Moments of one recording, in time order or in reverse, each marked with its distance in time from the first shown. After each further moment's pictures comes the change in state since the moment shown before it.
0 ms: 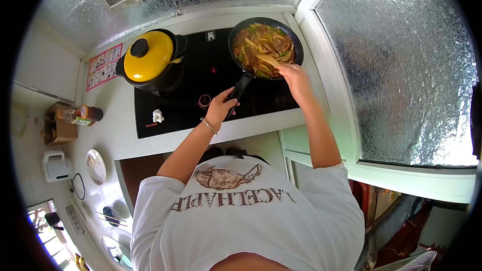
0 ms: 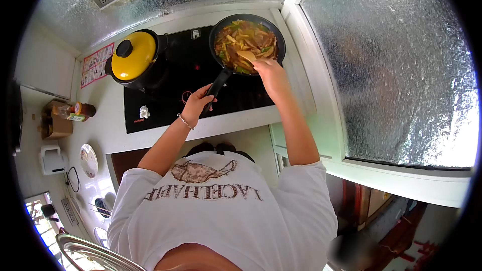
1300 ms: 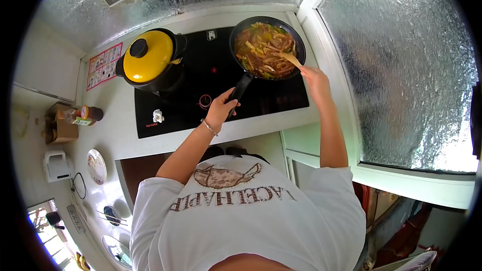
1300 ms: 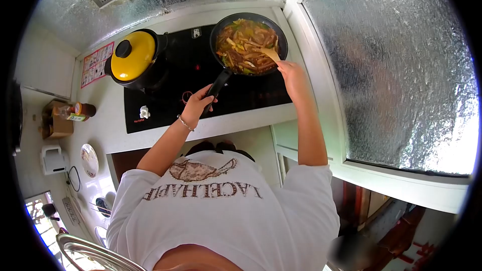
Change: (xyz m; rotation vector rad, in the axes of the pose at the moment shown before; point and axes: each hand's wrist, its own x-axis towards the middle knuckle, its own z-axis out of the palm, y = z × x) left_hand 0.003 0.000 0.000 -0.002 -0.019 0.012; right_hand -0.016 0.038 -0.029 -0.044 0.055 0.161
